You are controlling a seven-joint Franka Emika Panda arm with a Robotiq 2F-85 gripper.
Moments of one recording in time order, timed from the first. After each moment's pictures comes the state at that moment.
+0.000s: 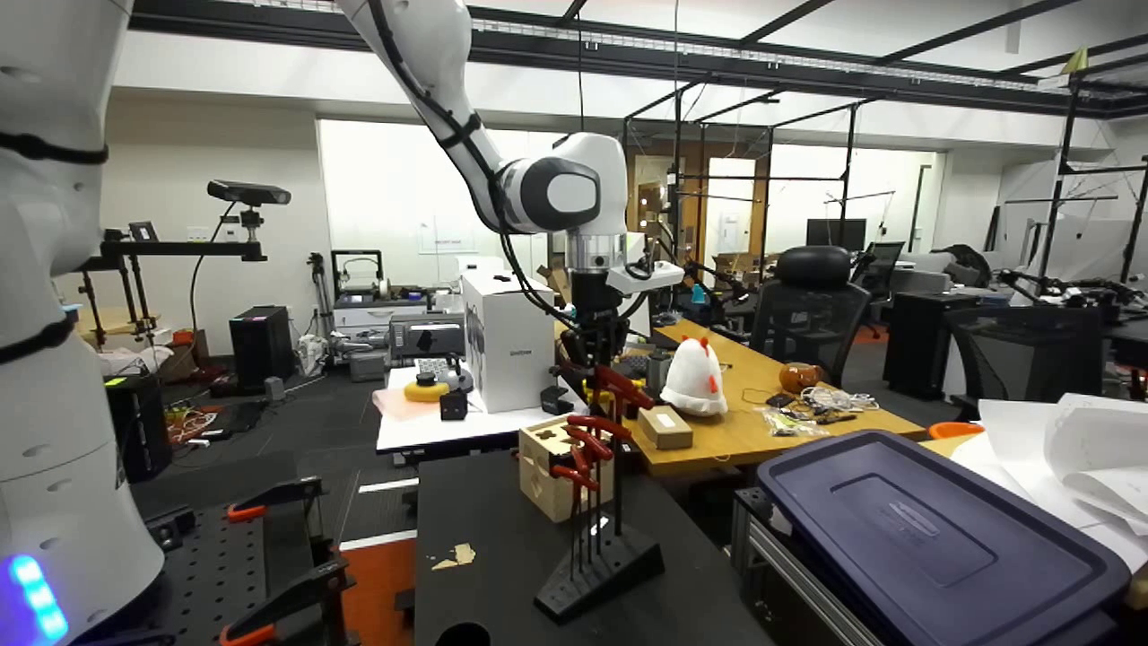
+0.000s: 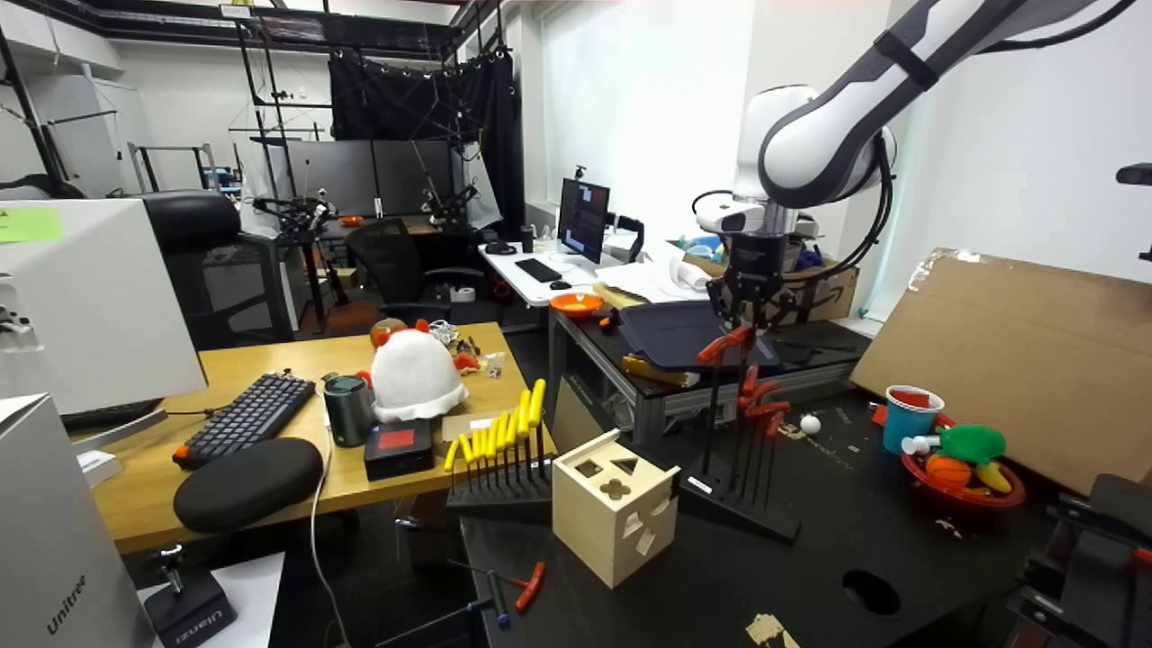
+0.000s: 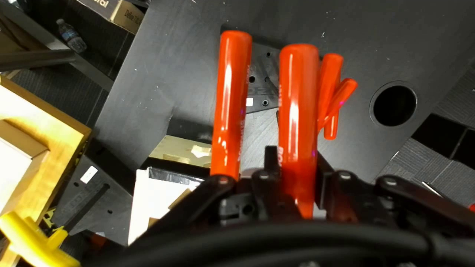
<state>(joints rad) -0.13 0.34 0.08 -2.09 -0.07 2.47 -1.82</state>
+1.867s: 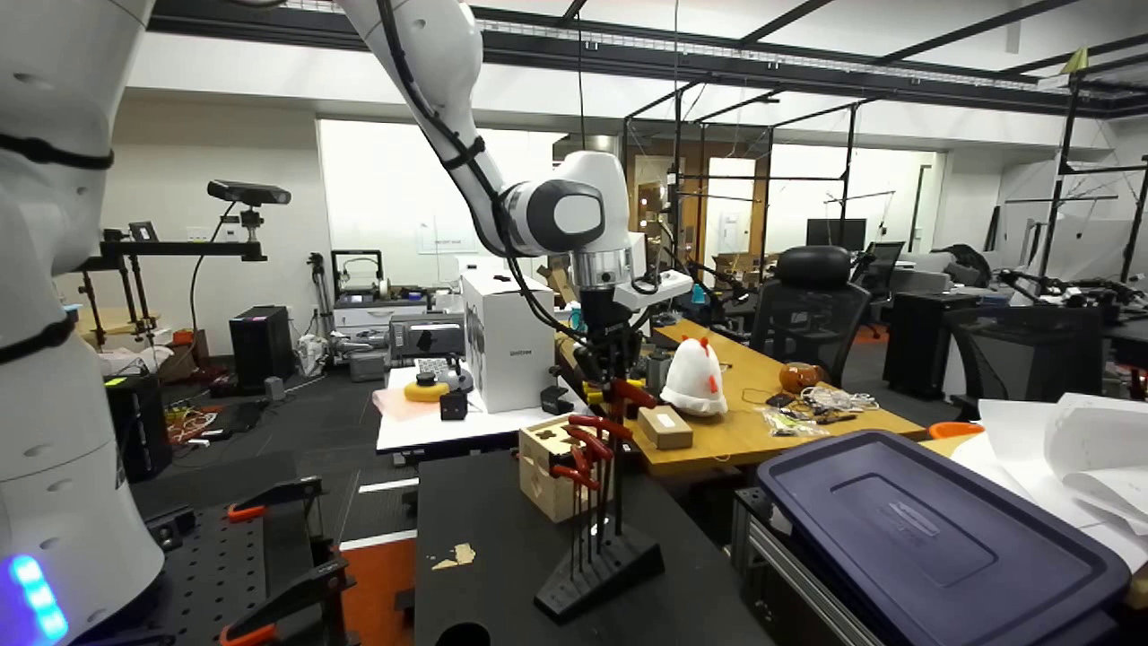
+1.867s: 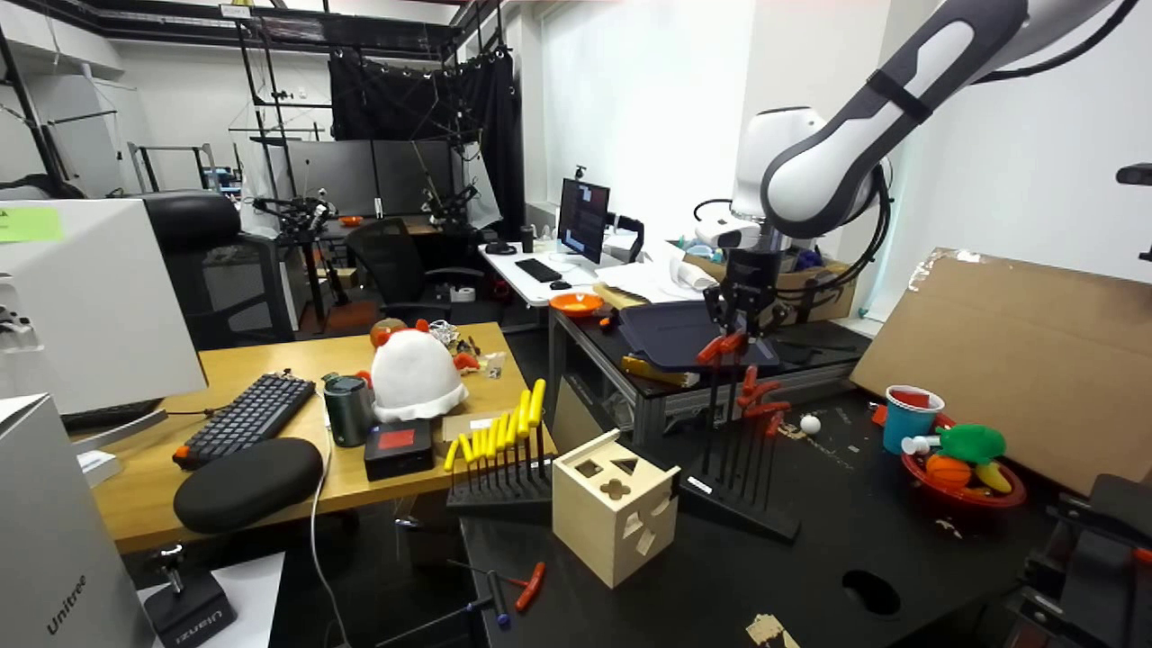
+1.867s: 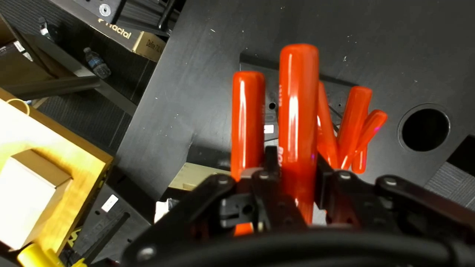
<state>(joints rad) -0.12 0.39 0.04 -2.09 -0.15 2.60 -1.74</state>
